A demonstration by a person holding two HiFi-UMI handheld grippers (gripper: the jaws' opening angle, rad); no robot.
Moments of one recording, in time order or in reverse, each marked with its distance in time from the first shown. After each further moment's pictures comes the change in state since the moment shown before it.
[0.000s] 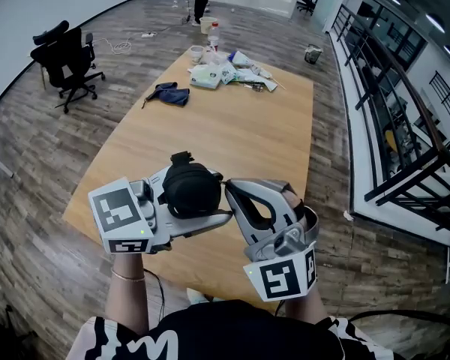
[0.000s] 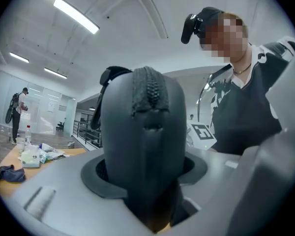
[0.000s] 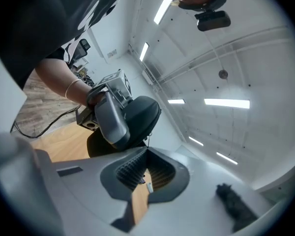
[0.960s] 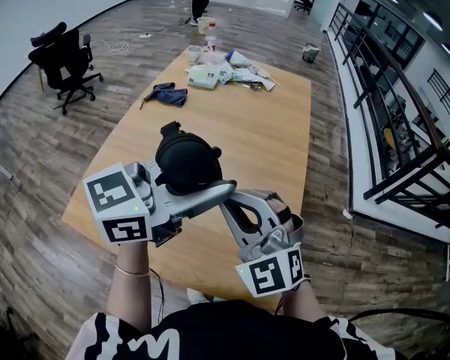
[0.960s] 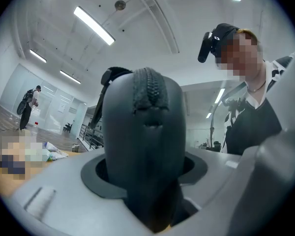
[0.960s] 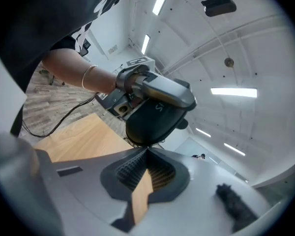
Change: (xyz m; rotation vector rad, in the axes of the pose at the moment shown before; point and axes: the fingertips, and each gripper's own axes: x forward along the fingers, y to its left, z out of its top) left arm 0.001 0.029 0.033 -0.111 -0.126 0.092; right arm 0.008 0.045 -0.031 0.054 0.071 0.087
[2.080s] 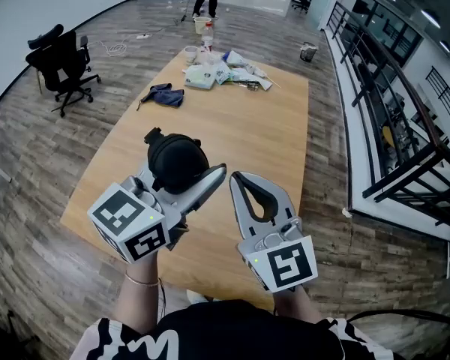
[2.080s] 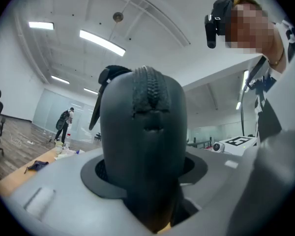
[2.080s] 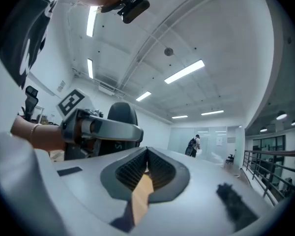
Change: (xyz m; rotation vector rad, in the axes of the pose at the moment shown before) left arm -0.010 0.036 -0.002 0.051 -0.050 0.347; right arm -0.013 -0.065 0.008 0.640 -0.138 -0.232
